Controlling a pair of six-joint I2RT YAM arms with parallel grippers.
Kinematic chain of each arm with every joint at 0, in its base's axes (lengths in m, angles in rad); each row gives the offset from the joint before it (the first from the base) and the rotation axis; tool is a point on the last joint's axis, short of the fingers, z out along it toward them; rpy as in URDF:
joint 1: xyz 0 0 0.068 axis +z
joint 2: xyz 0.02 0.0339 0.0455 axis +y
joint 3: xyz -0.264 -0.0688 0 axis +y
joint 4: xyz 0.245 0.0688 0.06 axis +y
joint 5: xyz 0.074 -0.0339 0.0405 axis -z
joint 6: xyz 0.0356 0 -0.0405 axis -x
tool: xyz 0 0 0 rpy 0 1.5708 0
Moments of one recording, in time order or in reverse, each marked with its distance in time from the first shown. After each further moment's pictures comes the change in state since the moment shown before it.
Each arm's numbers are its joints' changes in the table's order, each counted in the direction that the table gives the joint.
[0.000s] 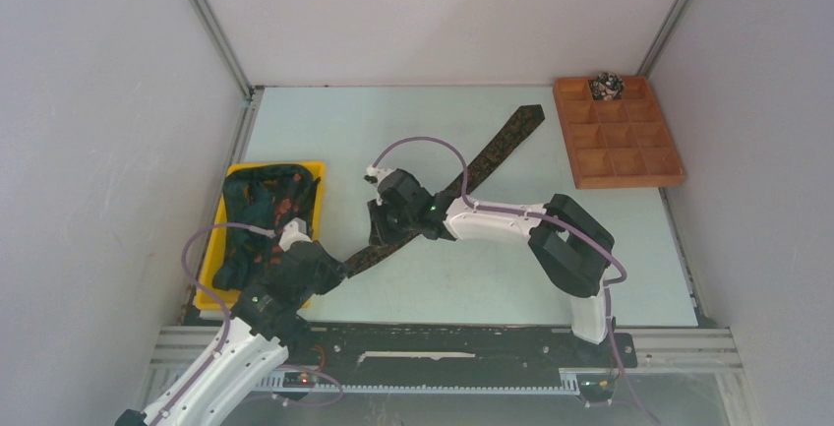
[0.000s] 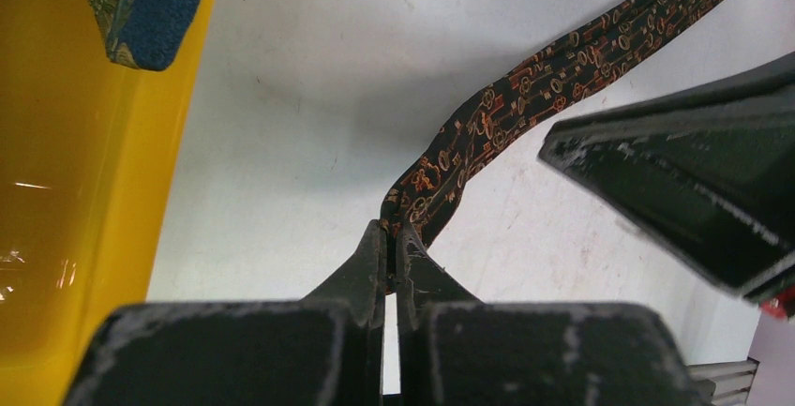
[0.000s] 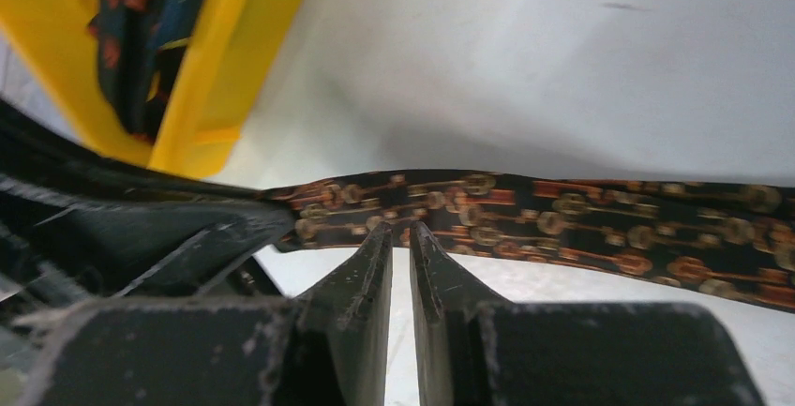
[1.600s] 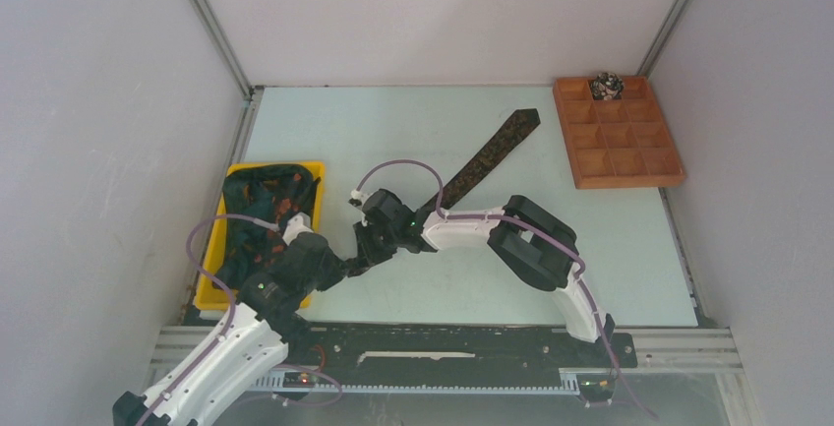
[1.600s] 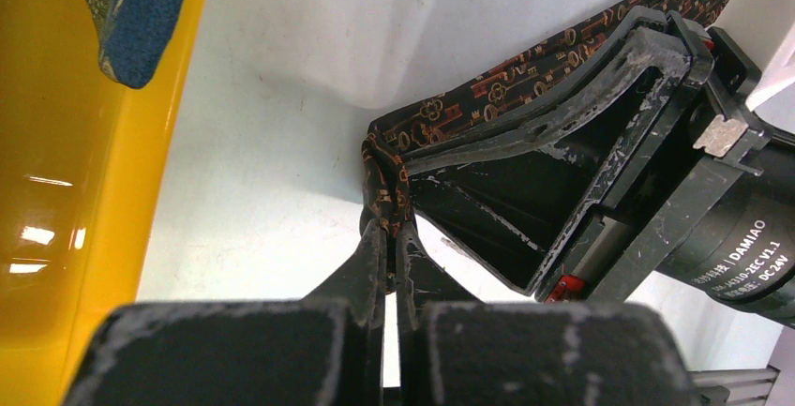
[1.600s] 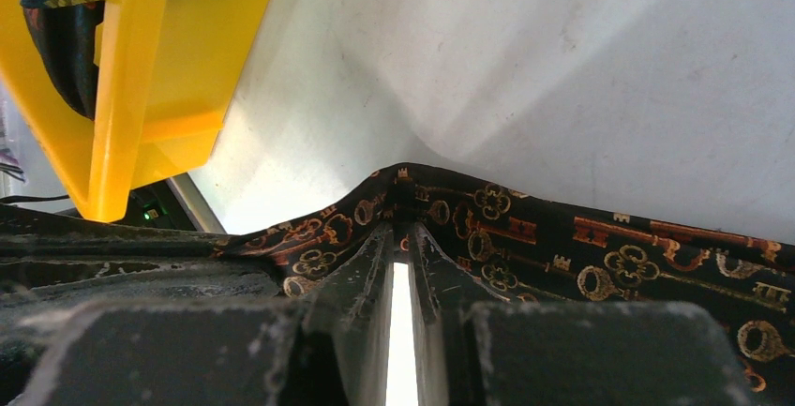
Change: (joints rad) left arm 0.000 0.149 -0.060 -0.010 0.000 0.000; right arm 0.062 0.200 -0.051 -0.111 -0.138 -0.065
